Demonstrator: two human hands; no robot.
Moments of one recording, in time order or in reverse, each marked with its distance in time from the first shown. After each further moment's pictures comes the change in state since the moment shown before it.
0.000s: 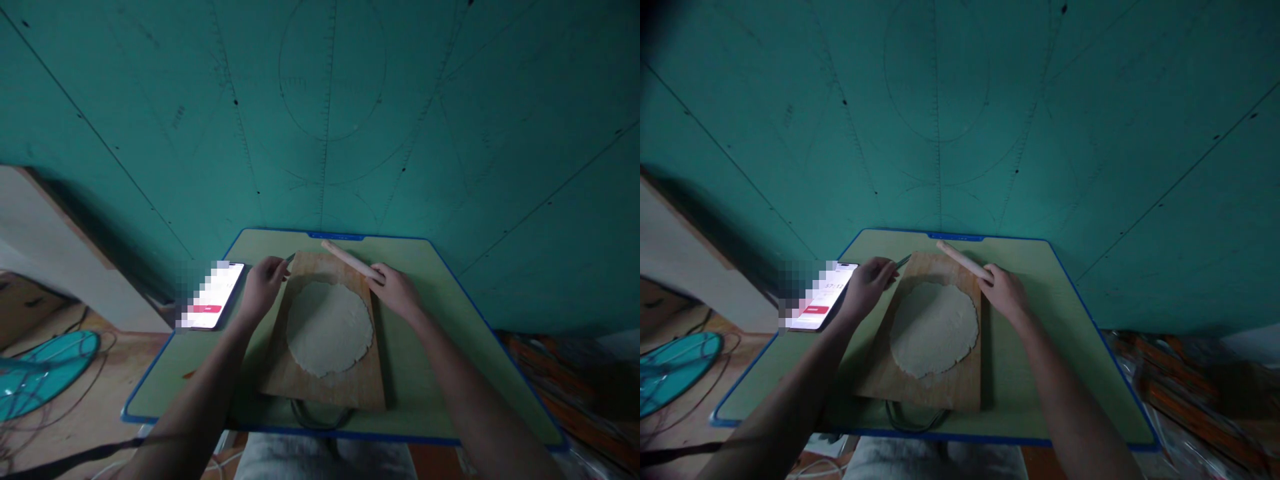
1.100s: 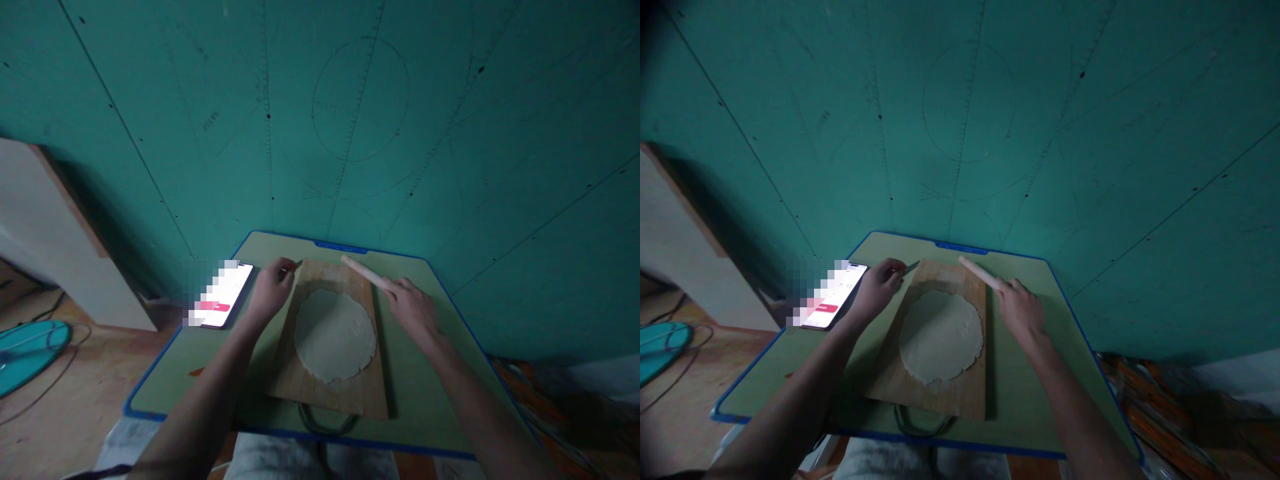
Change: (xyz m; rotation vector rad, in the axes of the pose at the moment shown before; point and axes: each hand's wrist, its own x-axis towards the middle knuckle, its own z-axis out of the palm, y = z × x) left_hand 0.003 -0.006 -0.005 0.200 0.018 0.131; right_hand -0.021 -0.025 -0.039 -0.517 -0.038 -0.048
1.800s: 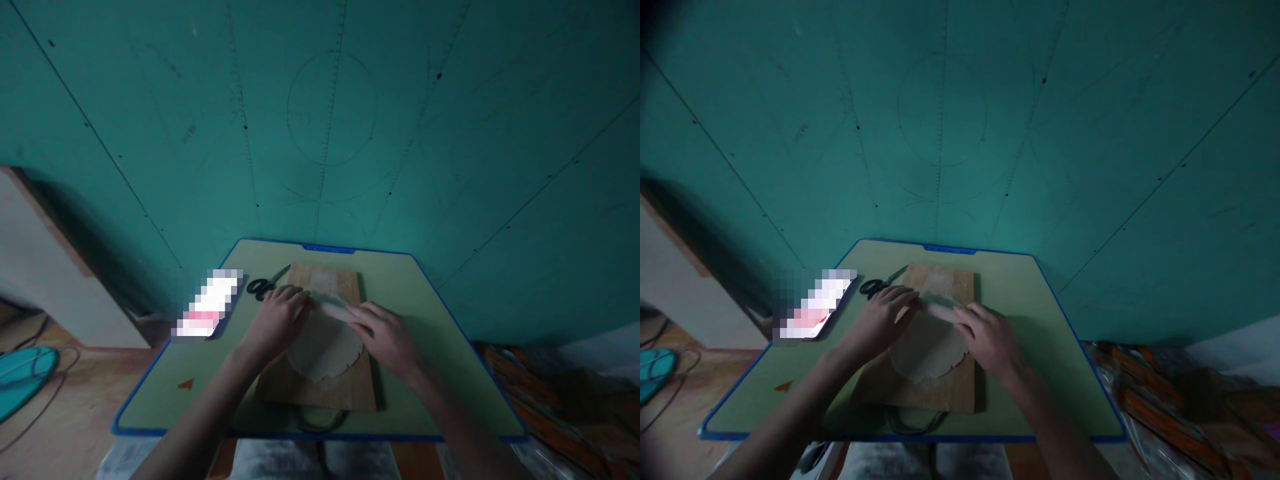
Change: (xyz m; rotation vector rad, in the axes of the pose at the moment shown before) left_hand -0.047 0.026 0.006 0.558 -0.282 0.564; right_hand -0.053 -0.025 -0.001 0.410 0.138 -0.378
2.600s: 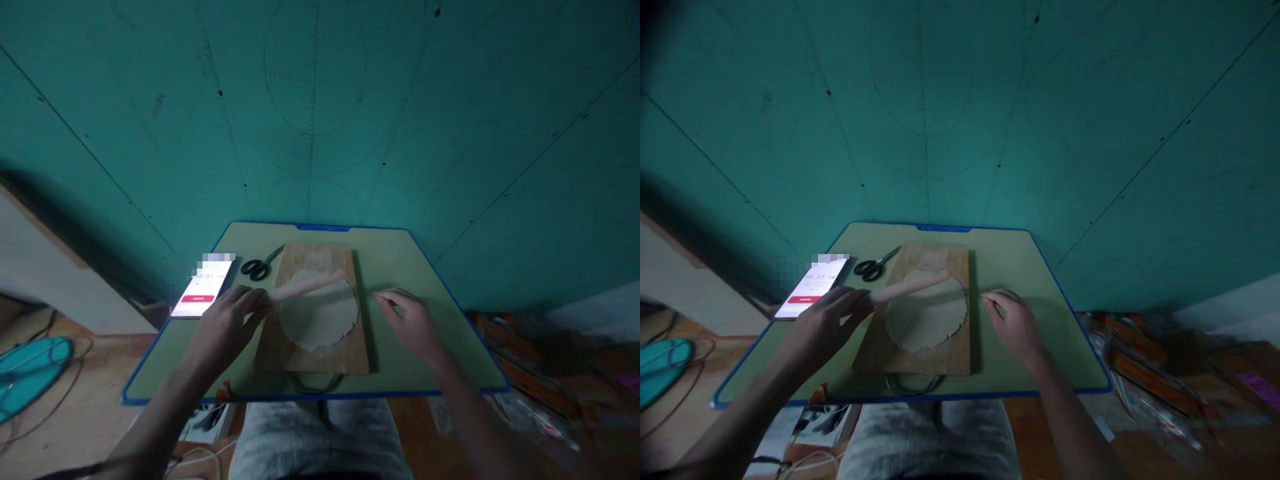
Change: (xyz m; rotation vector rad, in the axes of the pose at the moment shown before) left_hand -0.060 -0.015 -0.043 0.113 0.053 -0.038; right_hand -0.041 0.027 -0.009 0.329 0.229 0.195
